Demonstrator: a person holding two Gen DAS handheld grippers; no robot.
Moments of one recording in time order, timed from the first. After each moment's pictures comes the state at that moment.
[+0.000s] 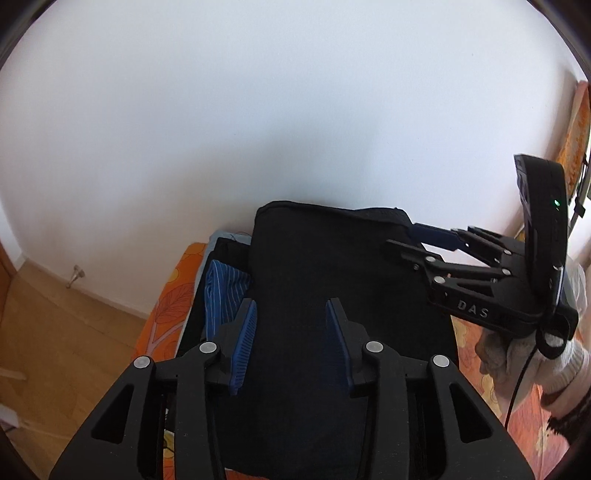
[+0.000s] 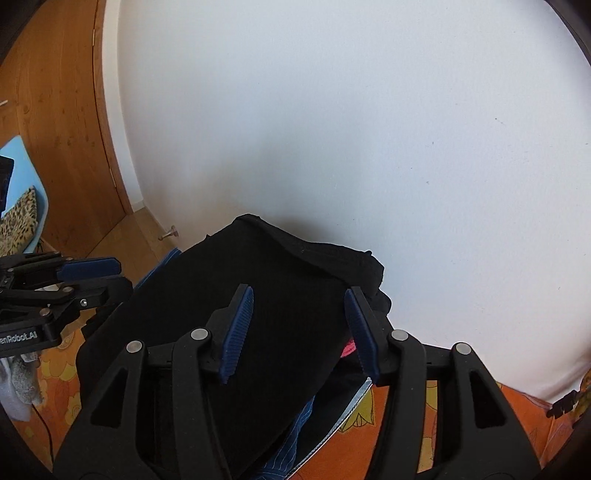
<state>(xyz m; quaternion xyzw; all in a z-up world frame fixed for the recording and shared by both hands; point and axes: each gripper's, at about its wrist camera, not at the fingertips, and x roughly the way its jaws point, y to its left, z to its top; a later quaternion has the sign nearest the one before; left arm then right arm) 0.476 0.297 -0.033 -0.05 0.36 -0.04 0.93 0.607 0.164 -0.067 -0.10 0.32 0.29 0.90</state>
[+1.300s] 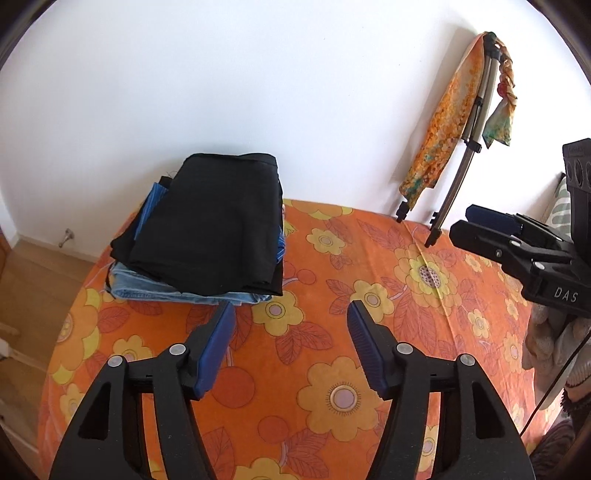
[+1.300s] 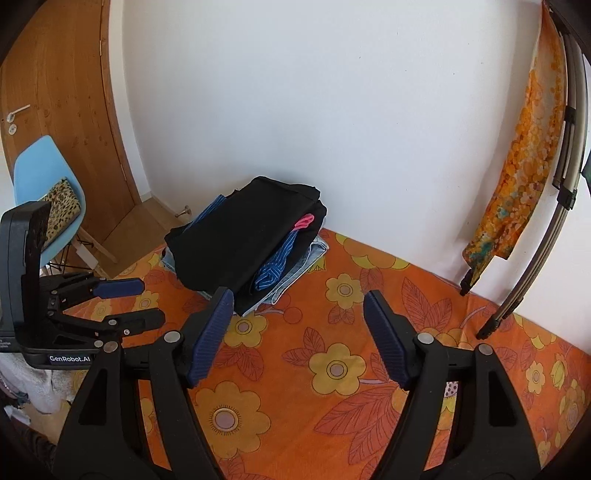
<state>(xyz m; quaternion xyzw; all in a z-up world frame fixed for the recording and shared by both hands) 0.293 0.177 0.011 -0.06 0.37 -0.07 0.92 0.373 0.002 0.034 -0.08 0.33 0.27 0.90</state>
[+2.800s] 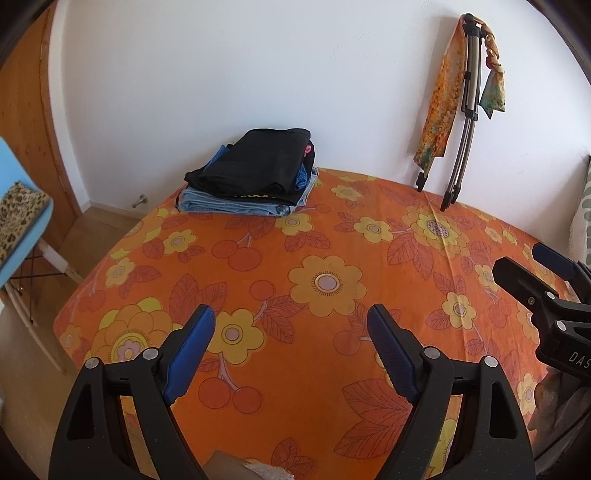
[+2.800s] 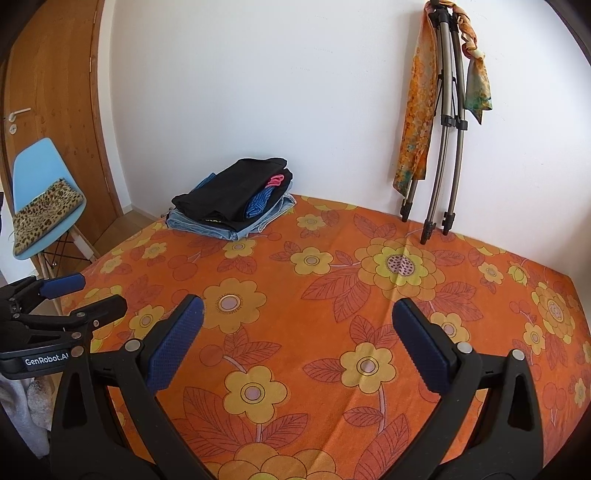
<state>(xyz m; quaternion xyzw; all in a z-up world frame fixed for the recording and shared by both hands) 0.141 0.103 -0.021 -0.06 0.36 0.08 0.93 0.192 -0.088 0.004 -0.06 0.29 0.20 0.93</state>
